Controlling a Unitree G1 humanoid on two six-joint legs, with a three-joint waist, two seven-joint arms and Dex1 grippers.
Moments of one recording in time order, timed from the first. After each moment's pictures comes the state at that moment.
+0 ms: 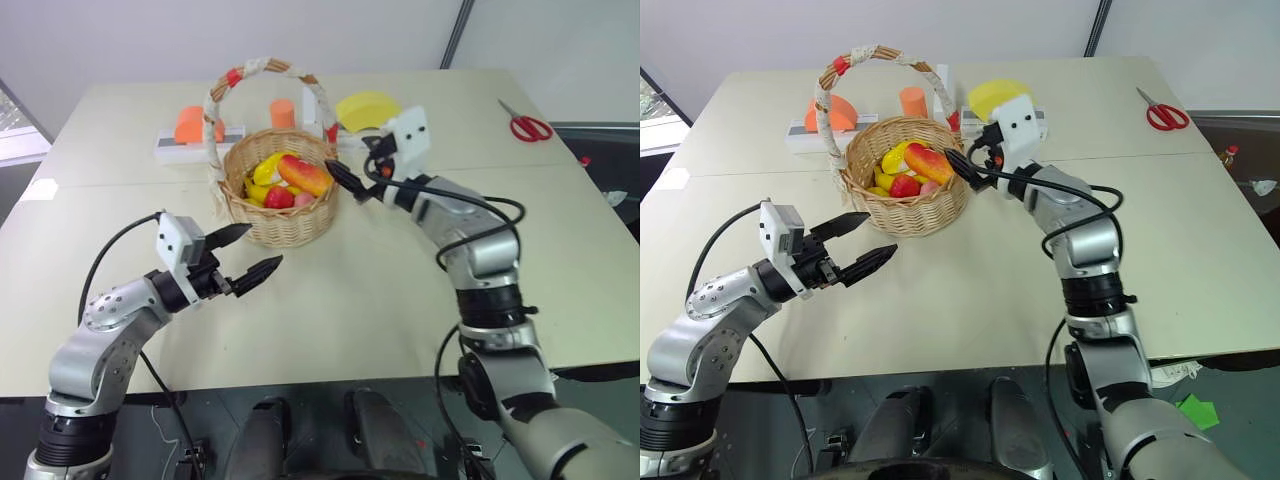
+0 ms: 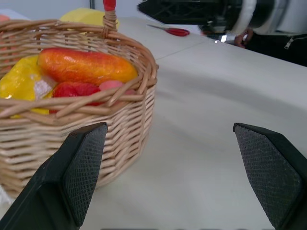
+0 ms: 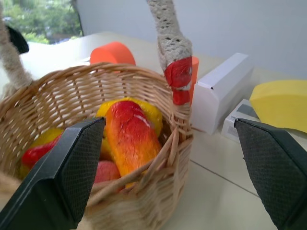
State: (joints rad) left arm -0.11 0.56 0.15 -0.42 -0.62 0.47 -0.72; right arm -0.82 -0.20 0.02 0.13 0.21 0.54 0.42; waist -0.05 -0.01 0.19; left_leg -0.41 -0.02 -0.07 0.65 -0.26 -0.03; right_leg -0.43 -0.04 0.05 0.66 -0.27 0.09
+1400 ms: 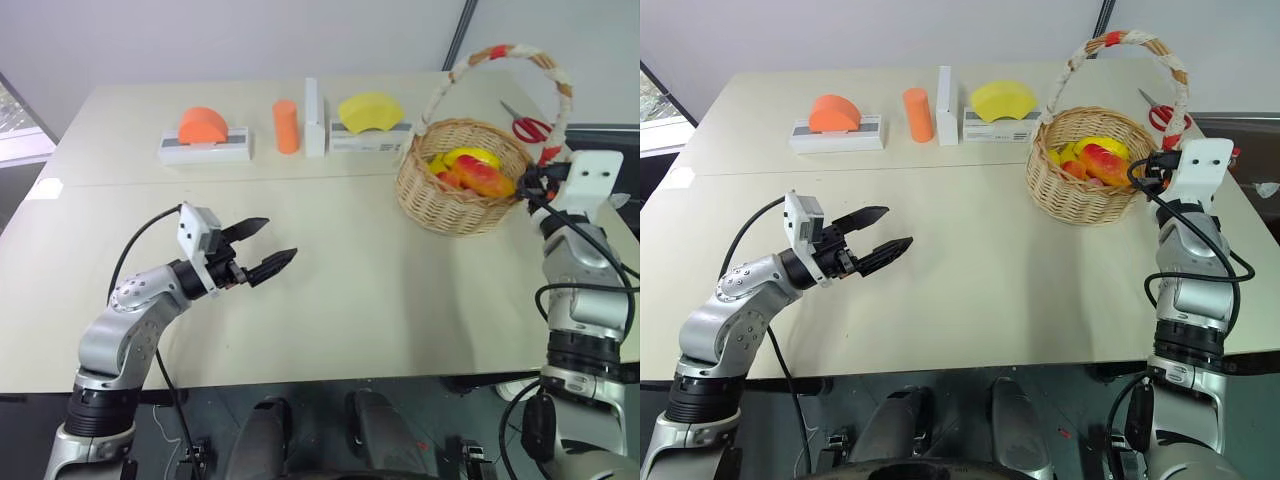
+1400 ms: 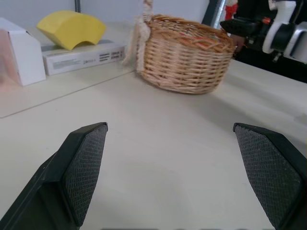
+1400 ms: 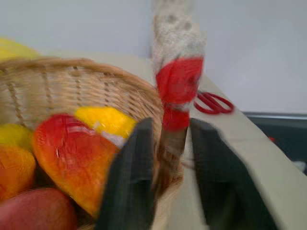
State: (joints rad) left arm -0.22 0.51 0.09 -0.28 -0.60 0.46 -0.77; right arm -0.46 -0.48 -0.41 0.11 0.18 0.31 0.14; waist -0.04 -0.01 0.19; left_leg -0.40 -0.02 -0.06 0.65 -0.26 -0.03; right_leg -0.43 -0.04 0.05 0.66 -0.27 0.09
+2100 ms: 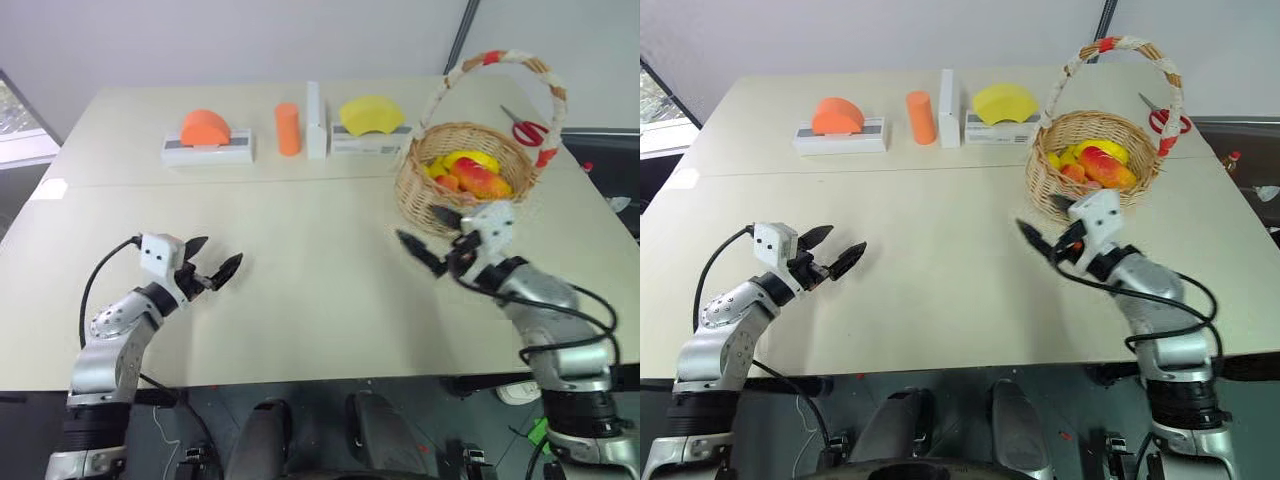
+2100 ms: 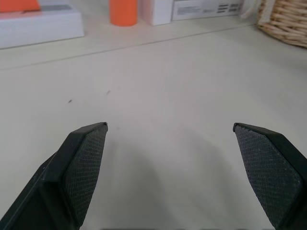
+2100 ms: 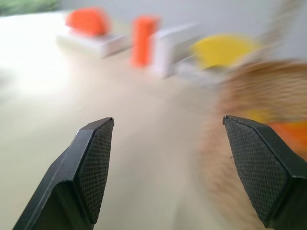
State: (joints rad) left arm -0.09 0.48 0.19 -0.04 -0.41 0.25 -0.61; right arm -0.22 -0.50 -0.06 -0.21 0.34 0.32 0.61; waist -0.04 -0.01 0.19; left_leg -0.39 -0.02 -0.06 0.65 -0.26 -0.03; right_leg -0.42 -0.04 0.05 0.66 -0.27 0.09
